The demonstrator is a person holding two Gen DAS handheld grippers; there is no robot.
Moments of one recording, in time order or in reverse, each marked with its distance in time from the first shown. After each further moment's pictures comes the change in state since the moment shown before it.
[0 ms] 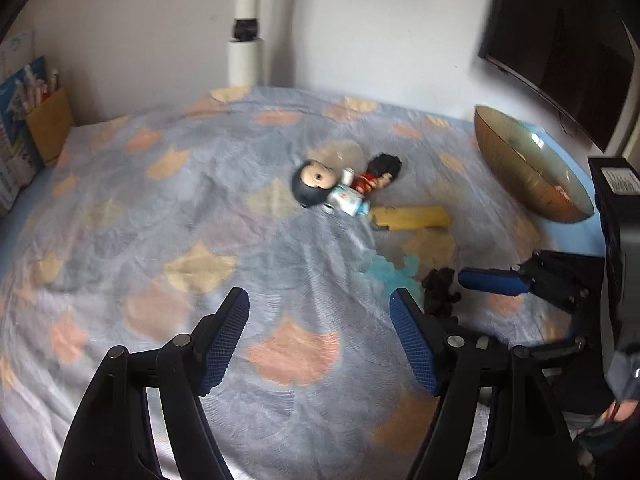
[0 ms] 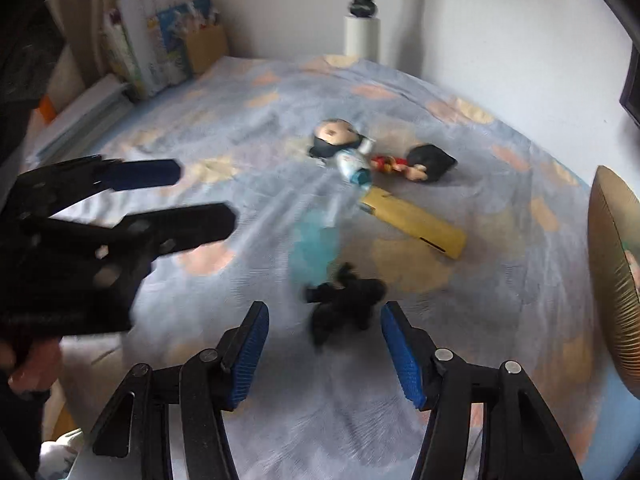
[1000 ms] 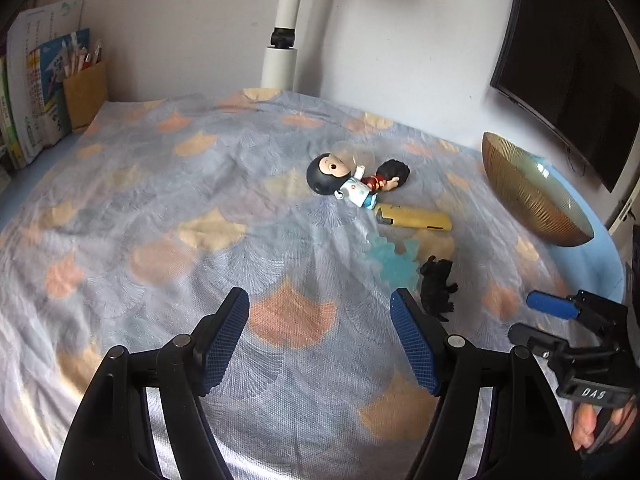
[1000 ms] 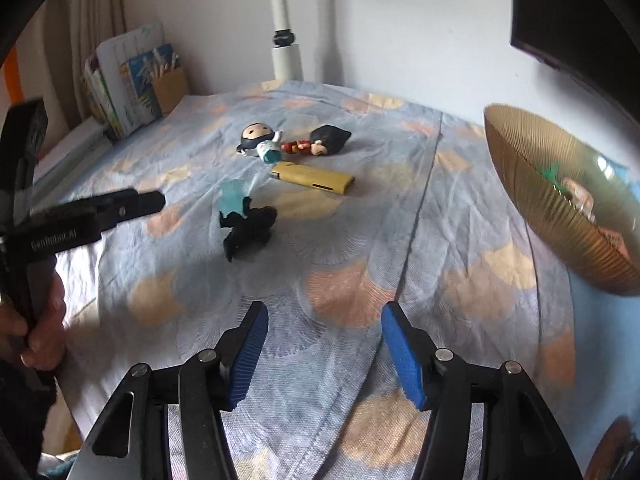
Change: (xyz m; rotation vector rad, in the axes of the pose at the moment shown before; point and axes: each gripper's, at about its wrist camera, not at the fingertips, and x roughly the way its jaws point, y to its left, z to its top) left arm -0.014 0.001 -0.035 -0.137 -0.120 0.045; right arm -0.045 -0.054 -0.080 0.144 -0.141 -0.018
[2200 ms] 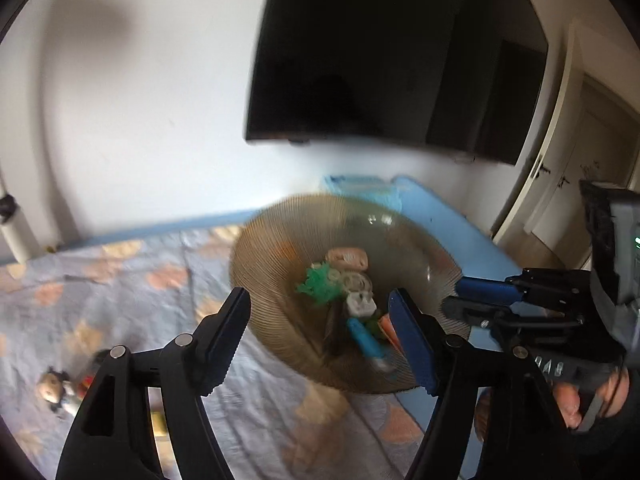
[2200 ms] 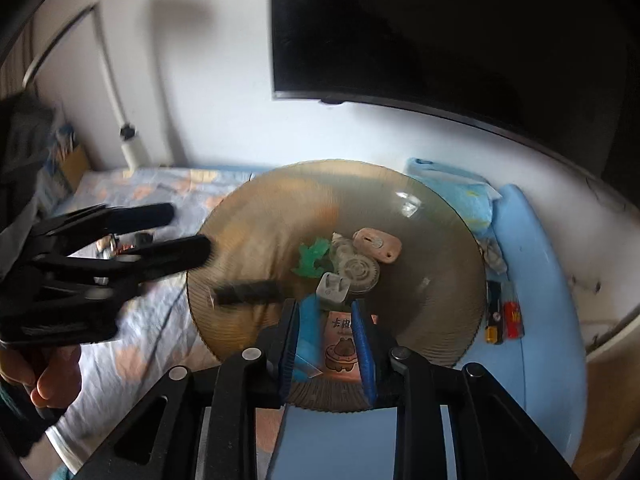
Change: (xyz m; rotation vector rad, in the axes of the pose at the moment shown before) left arm 0.035 -0.242 0.137 0.277 -0.051 -0.356; right arm -0.095 -0.208 0.066 0.153 -0.037 -0.204
